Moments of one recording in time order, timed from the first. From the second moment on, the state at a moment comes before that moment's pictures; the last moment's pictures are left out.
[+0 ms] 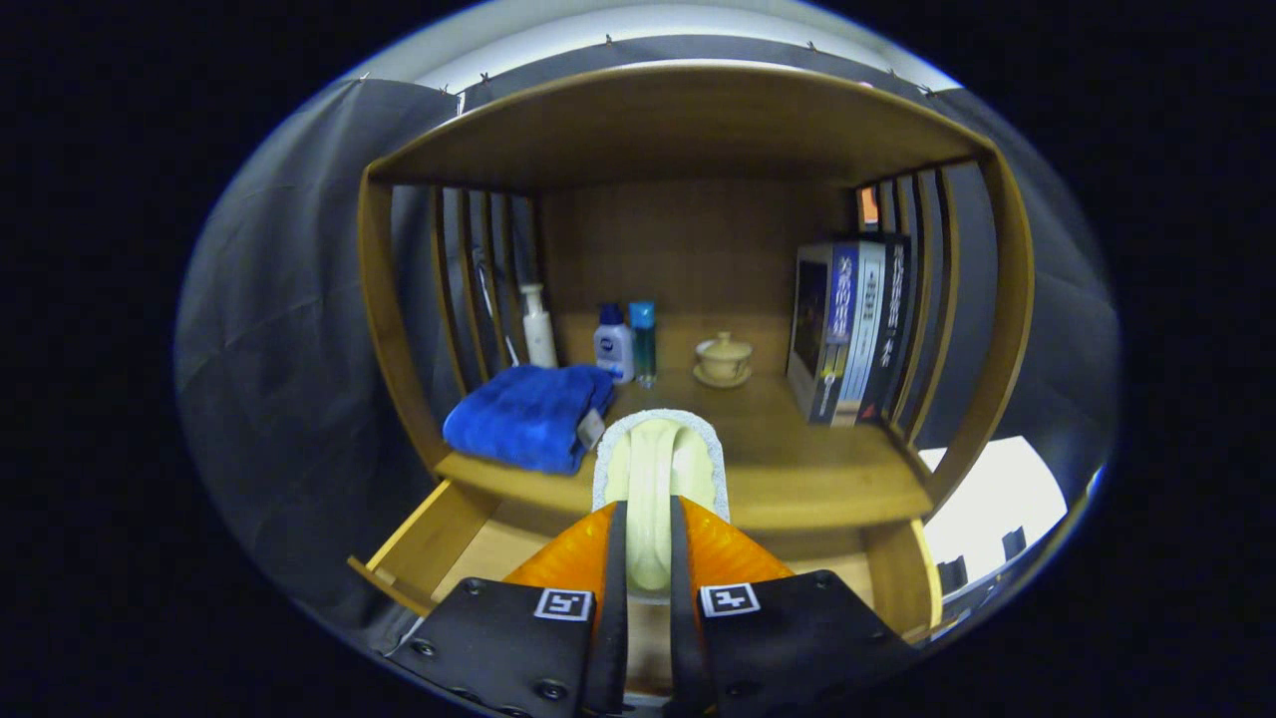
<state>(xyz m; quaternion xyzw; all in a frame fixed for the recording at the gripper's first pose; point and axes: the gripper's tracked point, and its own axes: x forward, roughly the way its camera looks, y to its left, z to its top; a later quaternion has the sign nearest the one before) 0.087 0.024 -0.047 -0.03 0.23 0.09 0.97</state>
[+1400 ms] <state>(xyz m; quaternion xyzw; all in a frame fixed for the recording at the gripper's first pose) 0.217 0.034 -0.136 0.03 0.35 0.03 0.94</state>
